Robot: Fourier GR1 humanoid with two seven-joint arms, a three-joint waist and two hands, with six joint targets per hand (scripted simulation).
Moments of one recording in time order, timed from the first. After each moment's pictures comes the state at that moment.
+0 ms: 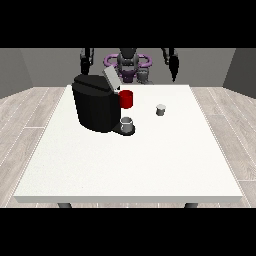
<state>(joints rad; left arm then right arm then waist) -0.01 0.08 -0.01 -1.58 -0.01 0.01 0.02 0.01 -0.09 0.04 -1.56 0.00 0.00 0.00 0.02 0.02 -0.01</state>
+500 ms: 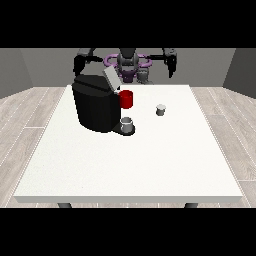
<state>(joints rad) -0.02 0.10 -0.01 -1.53 -0.03 -0.02 -0.13 0.01 -0.06 -0.03 -1.54 -0.02 -0.05 -0.06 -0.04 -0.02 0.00</state>
